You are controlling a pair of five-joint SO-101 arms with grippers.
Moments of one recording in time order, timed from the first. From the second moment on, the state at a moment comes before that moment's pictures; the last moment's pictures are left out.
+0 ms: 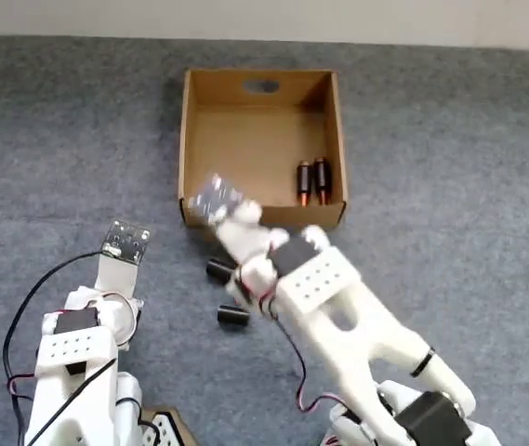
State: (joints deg) left arm -18.9 -51.2 85.2 43.2 -26.3; right arm -43.0 -22.1 40.7 60.4 16.7
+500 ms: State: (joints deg) left arm -18.9 -51.2 85.2 43.2 -26.3; right arm -52.7 -11.6 43.9 52.5 17.7
